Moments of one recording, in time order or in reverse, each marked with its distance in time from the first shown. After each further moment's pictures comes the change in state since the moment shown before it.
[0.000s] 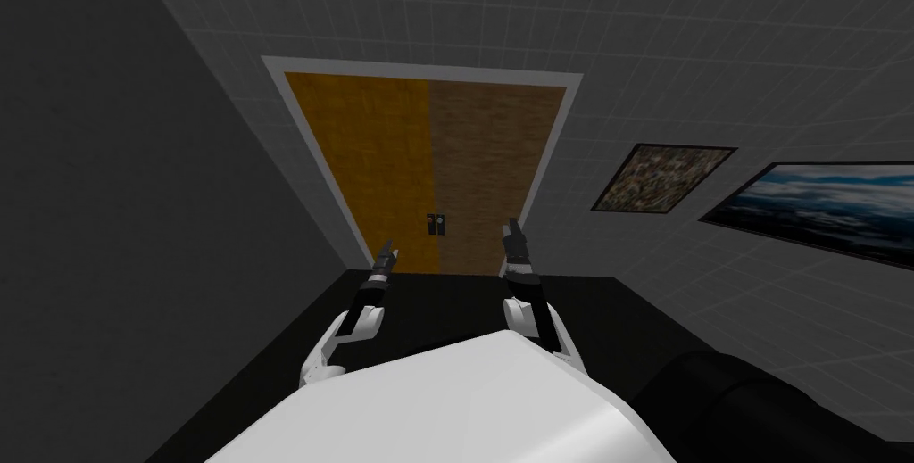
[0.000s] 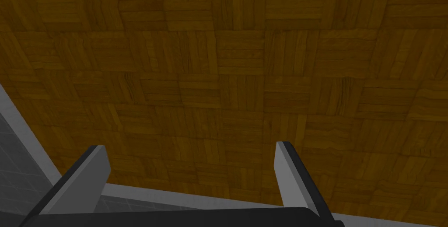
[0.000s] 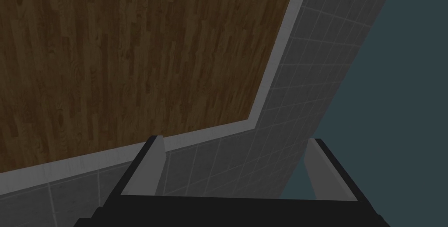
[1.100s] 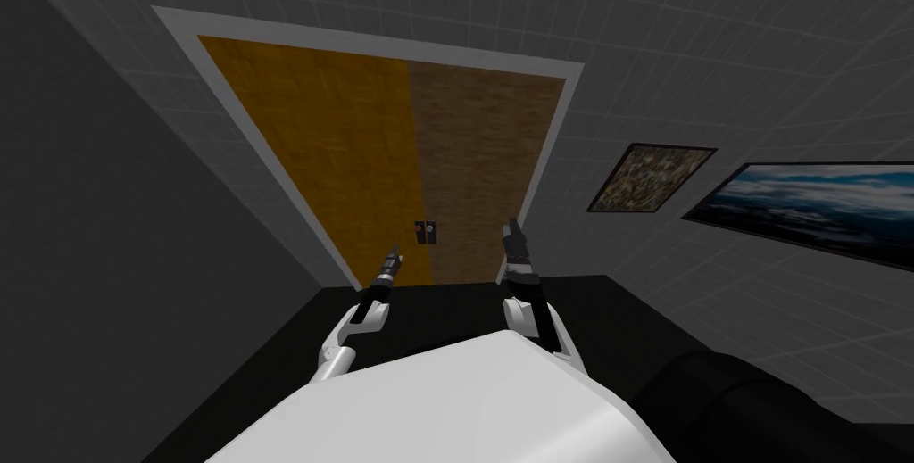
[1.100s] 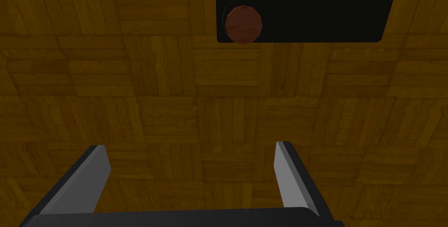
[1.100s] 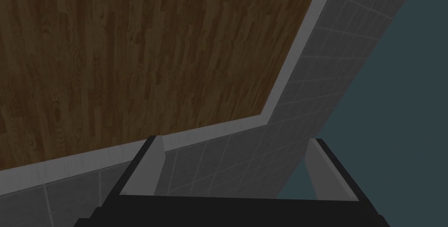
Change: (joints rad) arm -0.126 0.019 -0.015 0.258 0.023 0.023 0.031
